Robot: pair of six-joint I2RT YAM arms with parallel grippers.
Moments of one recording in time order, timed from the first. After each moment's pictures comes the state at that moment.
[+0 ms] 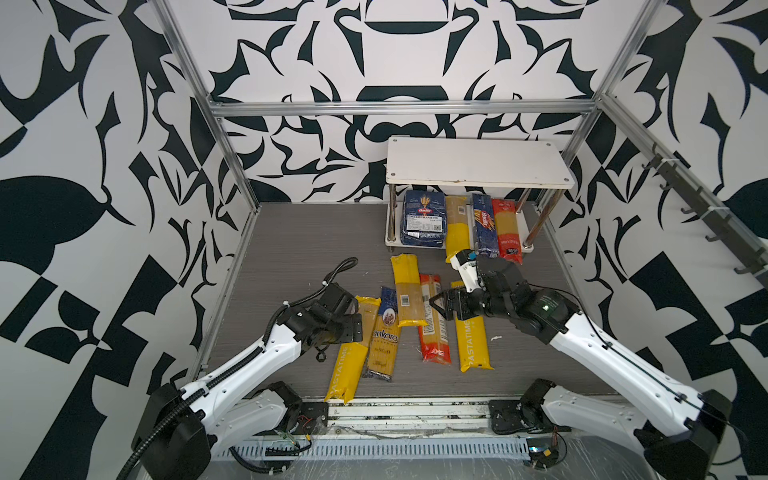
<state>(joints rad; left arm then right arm) -0.72 1.06 0.69 -0.78 -0.07 -0.70 0.68 0.99 0.95 -0.70 -0.18 0.47</state>
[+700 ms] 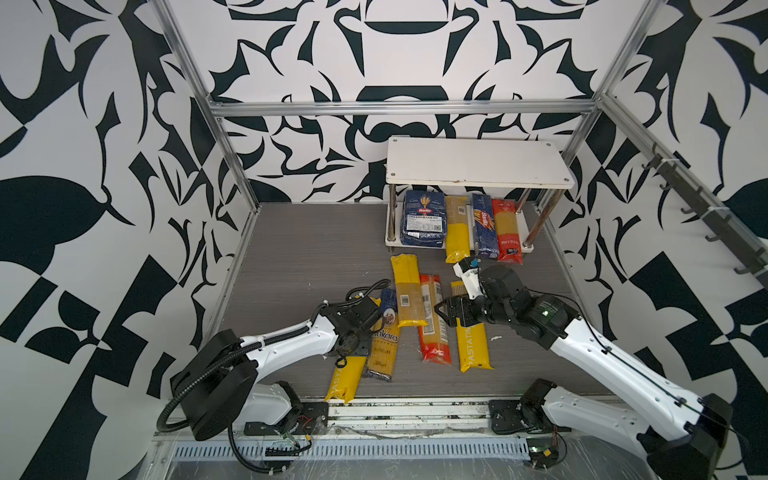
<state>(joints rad) -0.87 1.36 0.70 -0.73 -0.14 -0.81 0.68 0.99 0.89 -0.69 -0.16 0.46</state>
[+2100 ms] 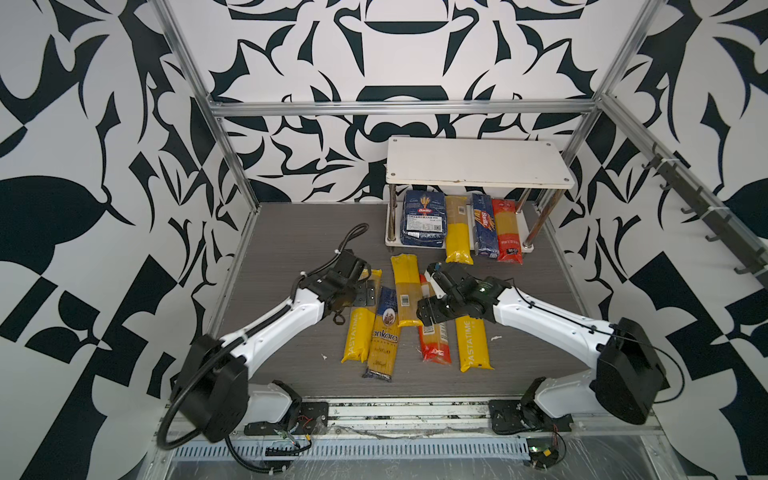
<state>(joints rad) -0.60 1.25 0.87 -0.57 -0.14 -0.51 0.76 1.44 0.98 -0.63 -0.05 0.45</state>
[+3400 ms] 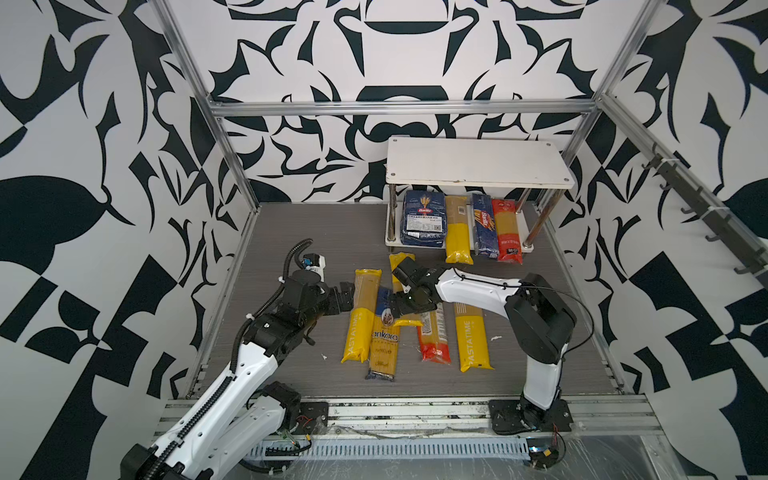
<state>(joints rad) -0.48 0.83 0.69 -0.49 -0.03 -0.49 0.80 1.91 1.28 -0.62 -0.05 0.56</state>
